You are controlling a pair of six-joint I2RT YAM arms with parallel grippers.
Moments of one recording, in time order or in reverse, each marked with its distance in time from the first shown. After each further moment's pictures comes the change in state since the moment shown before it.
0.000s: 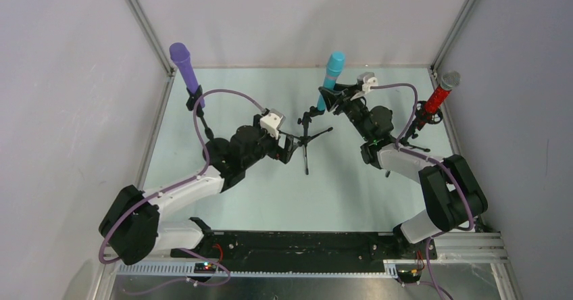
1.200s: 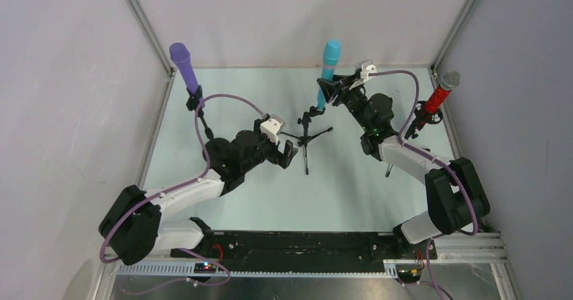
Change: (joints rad) left arm -0.003 -0.002 -0.050 0.047 0.027 0.011; right arm -0.003 -0.031 0.126 -0.179 0.000 -0.009
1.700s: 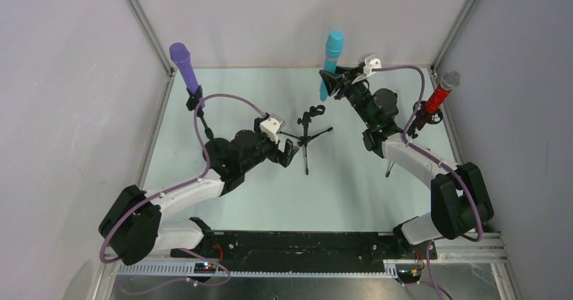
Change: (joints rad) left arm 0.000 0.000 0.000 0.034 0.007 -0.001; right arm 0.002 -0.033 0.056 -0.040 0.004 -0.053
